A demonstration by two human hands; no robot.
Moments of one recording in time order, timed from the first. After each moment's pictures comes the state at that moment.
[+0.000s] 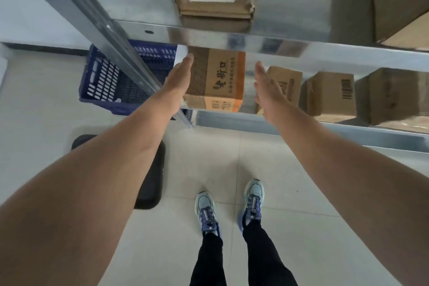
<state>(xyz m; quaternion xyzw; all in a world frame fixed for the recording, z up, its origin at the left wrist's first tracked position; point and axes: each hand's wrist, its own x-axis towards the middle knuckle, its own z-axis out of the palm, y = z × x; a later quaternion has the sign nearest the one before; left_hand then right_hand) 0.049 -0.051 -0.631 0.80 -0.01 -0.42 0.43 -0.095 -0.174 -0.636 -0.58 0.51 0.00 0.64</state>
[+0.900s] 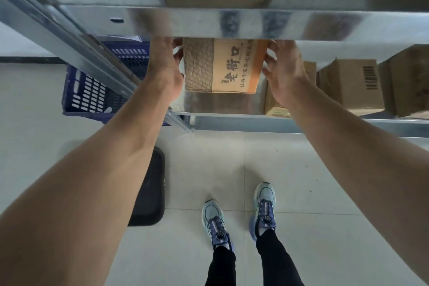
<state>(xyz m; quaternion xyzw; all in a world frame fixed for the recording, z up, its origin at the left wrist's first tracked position) 0.106 -0.083 -0.683 0.64 0.02 -0.38 0.67 -0.056 -0.227 -0.692 -0.49 0.48 -0.19 0.70</state>
